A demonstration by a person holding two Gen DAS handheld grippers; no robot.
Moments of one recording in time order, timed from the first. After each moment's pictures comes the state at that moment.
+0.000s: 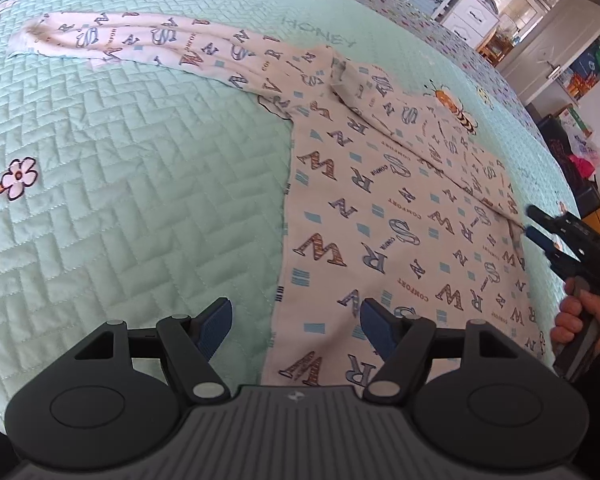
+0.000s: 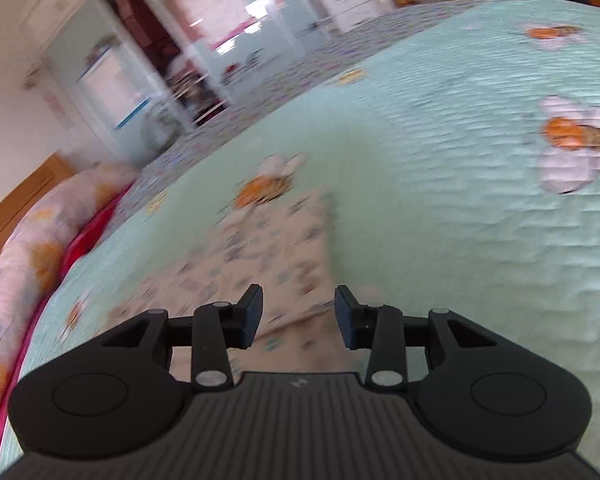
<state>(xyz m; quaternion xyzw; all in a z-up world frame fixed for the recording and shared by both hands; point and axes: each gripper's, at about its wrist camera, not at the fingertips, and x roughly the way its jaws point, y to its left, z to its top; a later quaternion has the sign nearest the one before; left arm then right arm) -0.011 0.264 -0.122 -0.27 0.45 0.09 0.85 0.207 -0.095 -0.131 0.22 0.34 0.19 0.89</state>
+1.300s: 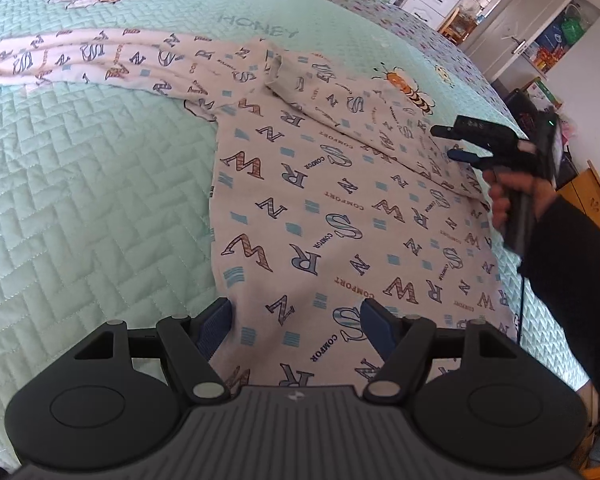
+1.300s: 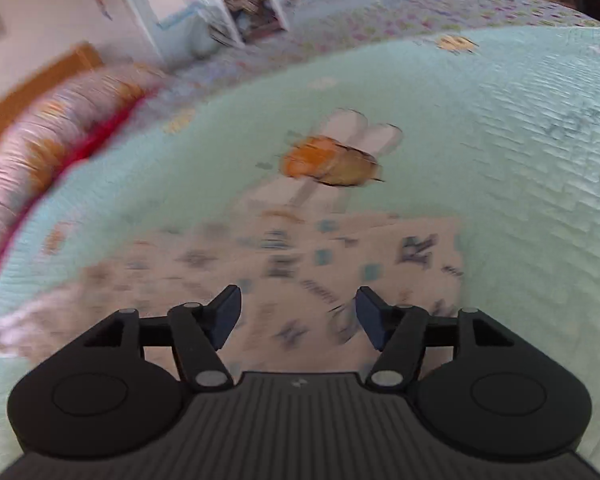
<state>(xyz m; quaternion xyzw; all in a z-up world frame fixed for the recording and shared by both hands) 0.010 0.241 -0.114 -0.25 0.45 0.03 0.86 0.345 -0.028 -0.136 0.10 0.40 0.19 0.89</state>
